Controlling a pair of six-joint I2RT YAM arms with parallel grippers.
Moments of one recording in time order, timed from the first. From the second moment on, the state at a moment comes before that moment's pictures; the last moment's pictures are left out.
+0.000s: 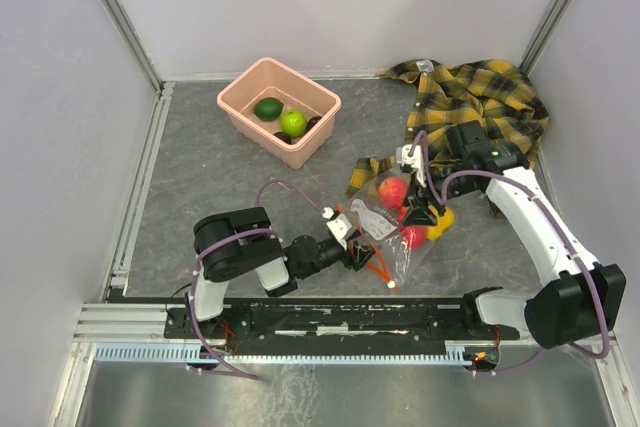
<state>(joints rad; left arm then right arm) -1.13 1.96 0.41 1.54 -0.07 -0.18 0.28 1.28 1.16 -1.15 -0.90 -0.95</state>
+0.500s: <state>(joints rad) -1.13 1.99 0.43 1.54 0.00 -0.07 0.21 1.44 1.09 -0.99 -0.40 -0.86</state>
